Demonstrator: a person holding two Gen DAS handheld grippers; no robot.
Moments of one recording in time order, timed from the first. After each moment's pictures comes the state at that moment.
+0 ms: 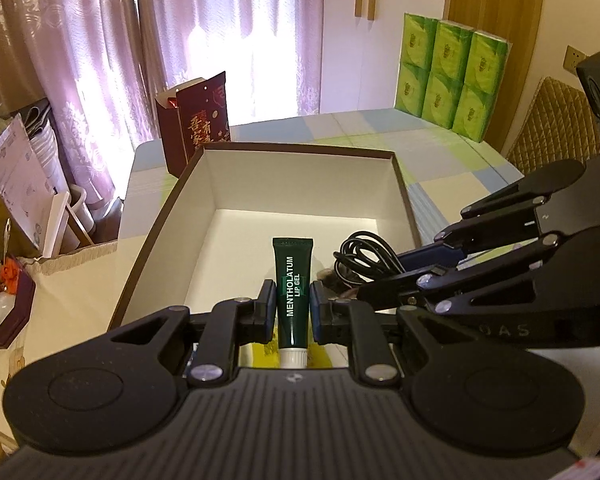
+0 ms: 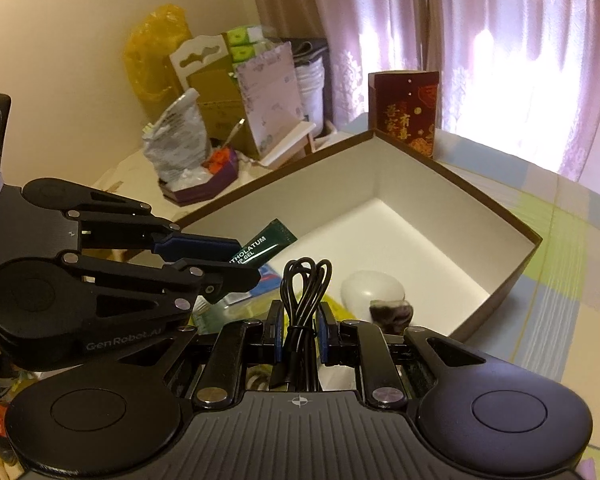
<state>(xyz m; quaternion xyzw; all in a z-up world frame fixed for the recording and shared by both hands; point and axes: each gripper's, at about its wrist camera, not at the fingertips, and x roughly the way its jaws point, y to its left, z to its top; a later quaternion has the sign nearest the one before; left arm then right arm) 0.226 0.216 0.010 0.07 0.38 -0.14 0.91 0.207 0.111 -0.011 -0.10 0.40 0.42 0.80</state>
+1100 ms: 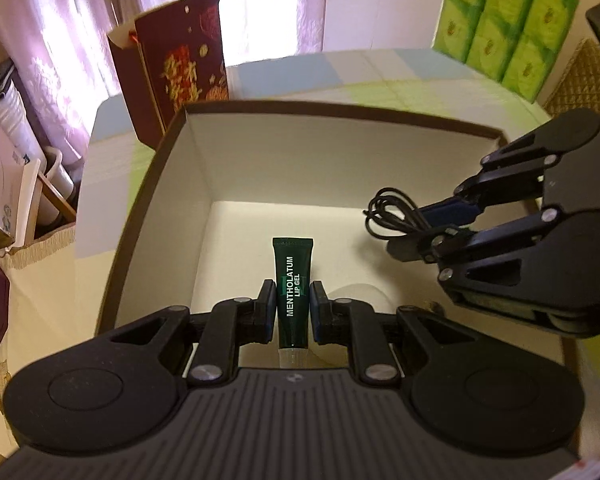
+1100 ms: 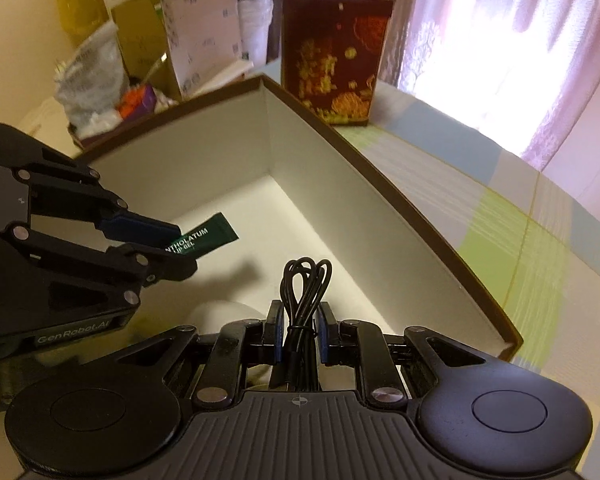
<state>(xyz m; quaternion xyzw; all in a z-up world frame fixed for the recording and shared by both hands) 0.382 0.215 -0.068 0.08 0.48 -0.14 0.86 0.351 0.152 -0.083 -0.21 0.46 0.35 0.79</state>
